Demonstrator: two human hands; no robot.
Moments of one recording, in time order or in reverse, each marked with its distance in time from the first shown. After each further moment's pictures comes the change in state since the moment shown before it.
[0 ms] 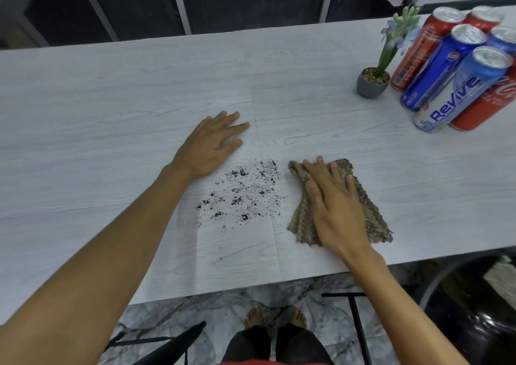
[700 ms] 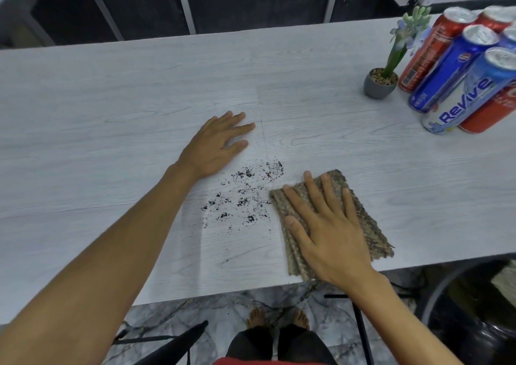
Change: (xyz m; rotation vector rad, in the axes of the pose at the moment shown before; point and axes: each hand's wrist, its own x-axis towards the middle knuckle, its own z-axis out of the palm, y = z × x) left_hand 0.001 -0.002 0.000 -0.039 0.000 -0.003; right_hand -0.028 -0.004 0.012 -0.409 -0.147 -0.149
